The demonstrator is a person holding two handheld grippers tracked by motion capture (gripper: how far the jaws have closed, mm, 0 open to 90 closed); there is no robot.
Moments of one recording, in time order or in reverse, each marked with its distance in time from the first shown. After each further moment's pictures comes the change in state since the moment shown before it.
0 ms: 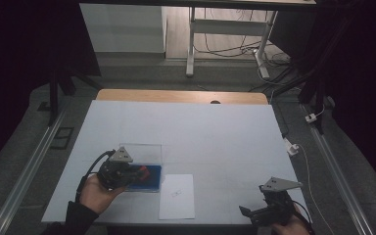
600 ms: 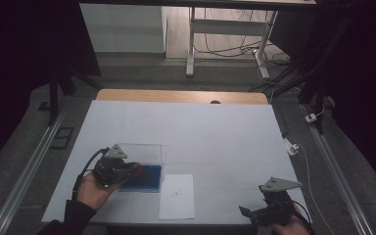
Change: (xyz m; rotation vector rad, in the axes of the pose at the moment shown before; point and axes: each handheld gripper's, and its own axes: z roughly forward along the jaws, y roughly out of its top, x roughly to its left) left arm 0.020 -0.009 0.006 0.006 0.053 -0.053; right arm 0.000 0.000 0.000 0.004 -0.002 -0.006
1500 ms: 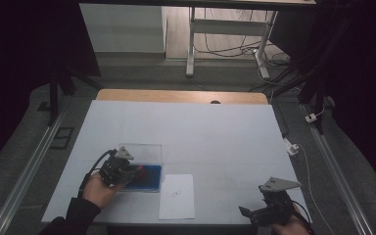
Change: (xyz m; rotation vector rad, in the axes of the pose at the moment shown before) left arm 0.004 -0.003 0.028 0.097 -0.001 0.016; right arm 0.001 0.000 0.001 0.007 0.001 0.001
